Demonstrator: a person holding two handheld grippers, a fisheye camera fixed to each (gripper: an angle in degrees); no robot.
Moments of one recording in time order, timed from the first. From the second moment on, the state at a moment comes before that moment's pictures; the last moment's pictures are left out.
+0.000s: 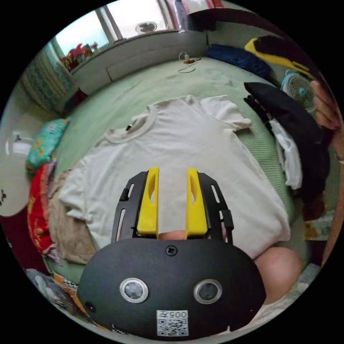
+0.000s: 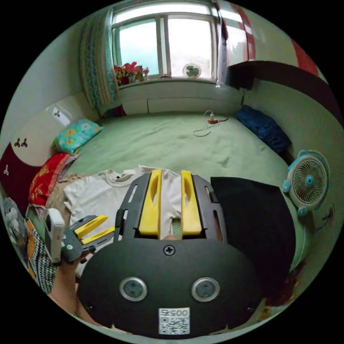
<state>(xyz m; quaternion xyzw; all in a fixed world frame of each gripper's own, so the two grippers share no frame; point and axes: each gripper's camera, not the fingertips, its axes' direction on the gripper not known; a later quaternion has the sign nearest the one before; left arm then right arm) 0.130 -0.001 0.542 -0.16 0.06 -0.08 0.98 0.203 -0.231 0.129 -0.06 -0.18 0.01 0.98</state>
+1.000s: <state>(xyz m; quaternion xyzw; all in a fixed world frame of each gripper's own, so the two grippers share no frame) 0.157 -0.023 0.647 -0.03 0.32 -0.10 0.94 0.194 -0.348 0.454 -0.31 -0.14 0.00 0.94</state>
